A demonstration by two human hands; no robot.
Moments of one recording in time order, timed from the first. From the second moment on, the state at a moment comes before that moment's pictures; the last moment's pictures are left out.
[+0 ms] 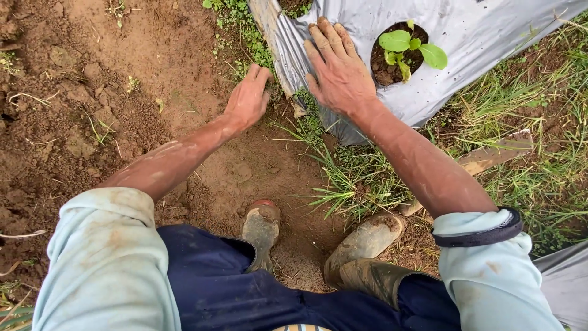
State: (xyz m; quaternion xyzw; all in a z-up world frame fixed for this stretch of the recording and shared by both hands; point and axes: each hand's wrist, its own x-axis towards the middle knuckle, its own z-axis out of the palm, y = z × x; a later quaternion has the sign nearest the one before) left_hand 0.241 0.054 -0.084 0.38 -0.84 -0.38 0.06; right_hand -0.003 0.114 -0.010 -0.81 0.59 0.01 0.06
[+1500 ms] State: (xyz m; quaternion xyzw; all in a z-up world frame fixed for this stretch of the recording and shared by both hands) left_hand 0.200 0.119 -0.064 0.35 -0.80 -0.47 0.15; right_hand -0.011 0.114 -0.019 -0.82 0.56 -0.04 0.05
